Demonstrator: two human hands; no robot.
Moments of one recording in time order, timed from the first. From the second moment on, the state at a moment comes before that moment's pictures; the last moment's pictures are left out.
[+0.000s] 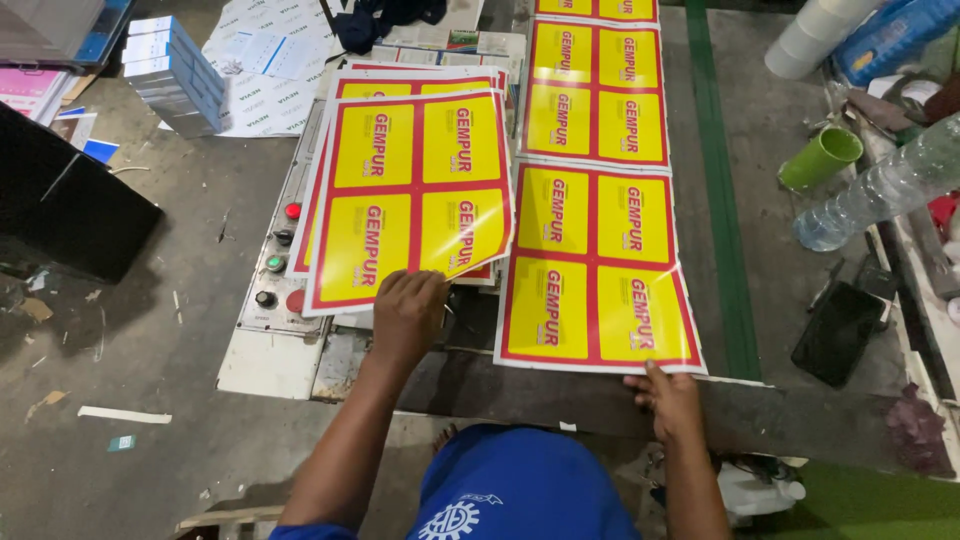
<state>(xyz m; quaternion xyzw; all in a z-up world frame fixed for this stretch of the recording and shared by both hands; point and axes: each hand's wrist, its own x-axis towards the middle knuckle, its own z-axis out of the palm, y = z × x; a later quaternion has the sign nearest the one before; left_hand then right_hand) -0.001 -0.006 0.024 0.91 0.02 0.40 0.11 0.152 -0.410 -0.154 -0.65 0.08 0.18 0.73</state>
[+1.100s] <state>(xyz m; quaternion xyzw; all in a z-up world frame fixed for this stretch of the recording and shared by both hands) 0.031 -0.036 -0.012 0.94 -0.04 0.28 0.18 0.101 -0.399 -0.132 -0.60 0.08 0.20 0.77</state>
